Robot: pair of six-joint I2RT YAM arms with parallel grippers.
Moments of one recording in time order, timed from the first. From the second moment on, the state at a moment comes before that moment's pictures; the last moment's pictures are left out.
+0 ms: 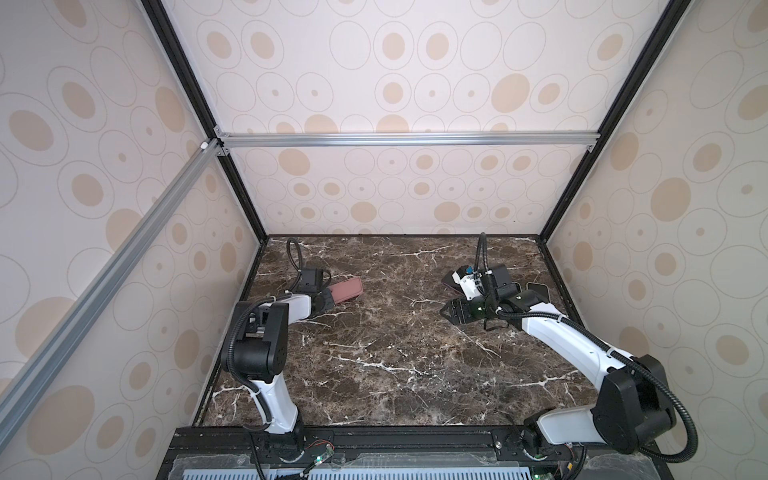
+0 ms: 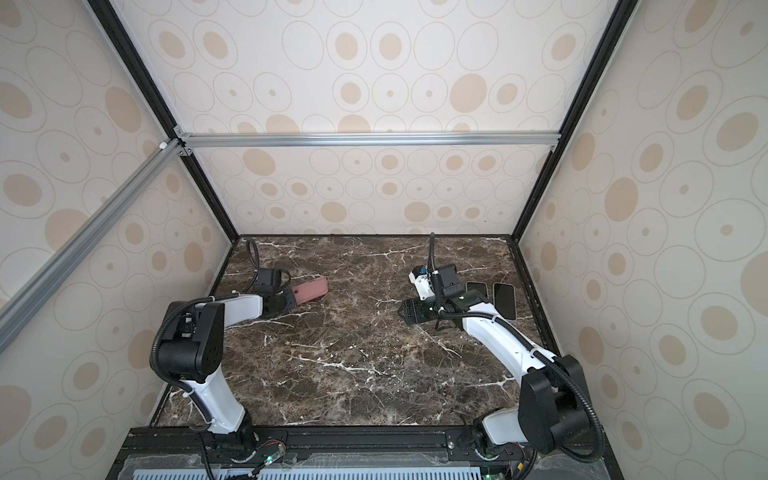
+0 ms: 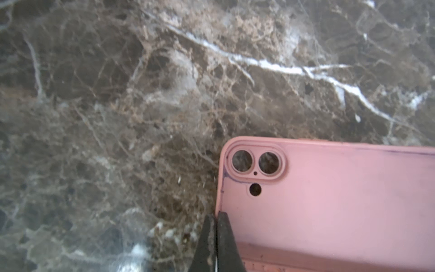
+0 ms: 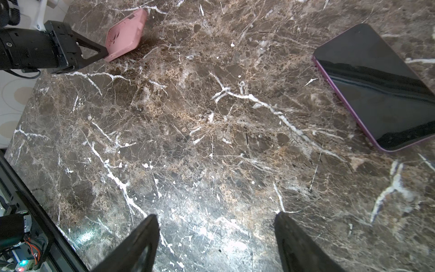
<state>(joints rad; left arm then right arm) -0.07 1.79 0.94 -0.12 -0.07 -0.43 0.38 1.38 0.99 -0.53 -0.31 0.13</state>
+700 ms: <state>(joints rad) -0.32 1.55 0.84 -0.32 -0.12 -0.40 0.38 1.32 0.91 -0.56 -0.26 0.11</state>
